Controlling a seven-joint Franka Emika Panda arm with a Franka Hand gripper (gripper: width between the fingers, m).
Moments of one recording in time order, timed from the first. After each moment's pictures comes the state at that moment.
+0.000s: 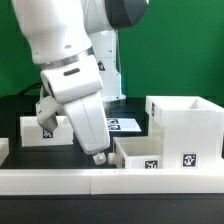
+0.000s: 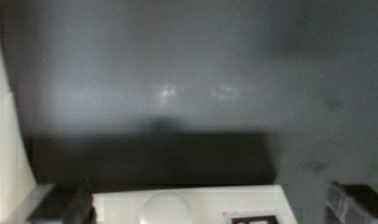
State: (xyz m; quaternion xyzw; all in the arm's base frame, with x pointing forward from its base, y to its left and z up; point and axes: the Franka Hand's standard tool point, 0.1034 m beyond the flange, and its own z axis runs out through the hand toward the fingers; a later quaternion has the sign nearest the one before) arm 0.589 -0.048 0.024 -0.65 -0.73 -0.09 0.18
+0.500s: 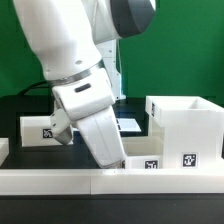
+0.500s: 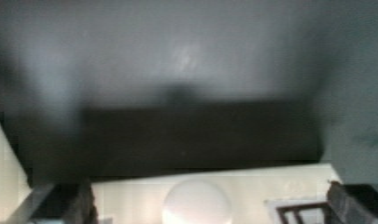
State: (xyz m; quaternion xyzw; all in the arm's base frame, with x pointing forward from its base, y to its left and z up) arm 0.593 -0.020 0.018 -0.66 -0.72 -0.09 0.17
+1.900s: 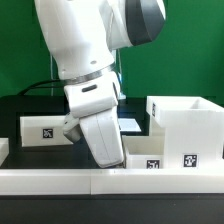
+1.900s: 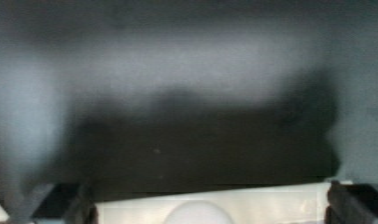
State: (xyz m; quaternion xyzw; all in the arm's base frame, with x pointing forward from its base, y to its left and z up) arm 0.583 -0.010 0.008 -0.72 -0.67 -0.09 0.14
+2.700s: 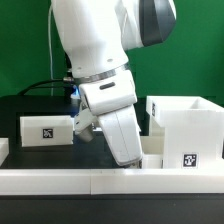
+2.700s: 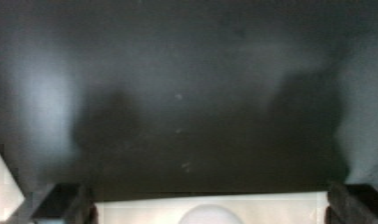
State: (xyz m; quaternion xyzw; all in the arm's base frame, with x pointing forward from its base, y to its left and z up) arm 0.590 0.007 0.010 -0.70 -0.70 -0.10 0.12
